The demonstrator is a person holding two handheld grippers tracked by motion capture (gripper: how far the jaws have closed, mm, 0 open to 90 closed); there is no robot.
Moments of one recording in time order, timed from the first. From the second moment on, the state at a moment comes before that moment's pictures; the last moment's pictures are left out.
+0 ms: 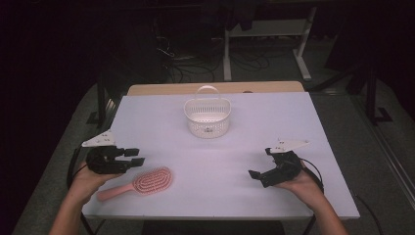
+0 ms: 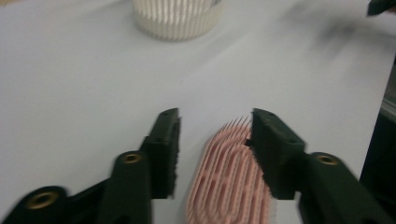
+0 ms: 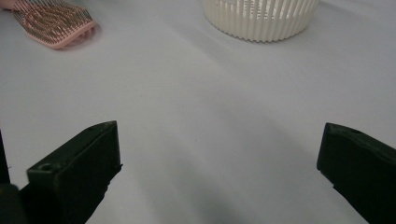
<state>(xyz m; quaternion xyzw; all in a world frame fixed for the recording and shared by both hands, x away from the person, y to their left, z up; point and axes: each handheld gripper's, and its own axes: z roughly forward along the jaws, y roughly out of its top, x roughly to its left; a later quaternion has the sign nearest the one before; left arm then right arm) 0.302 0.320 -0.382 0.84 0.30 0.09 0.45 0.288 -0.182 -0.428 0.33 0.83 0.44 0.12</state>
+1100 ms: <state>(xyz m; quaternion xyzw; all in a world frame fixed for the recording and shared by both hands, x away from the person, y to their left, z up) 0.311 0.281 -0.390 0.83 0.25 0.08 0.50 0.289 -0.184 -0.427 0.33 0.83 0.44 0.12</state>
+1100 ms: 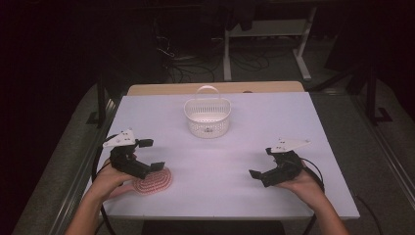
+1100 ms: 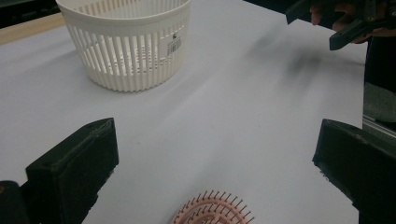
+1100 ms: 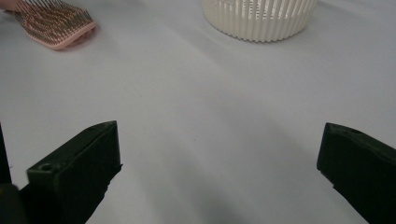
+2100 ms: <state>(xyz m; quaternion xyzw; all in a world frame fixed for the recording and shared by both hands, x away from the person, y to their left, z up) 0.303 0.338 -0.382 0.82 0.27 0.12 0.49 0.289 -0.183 -0.428 0.33 0.83 0.44 0.12</state>
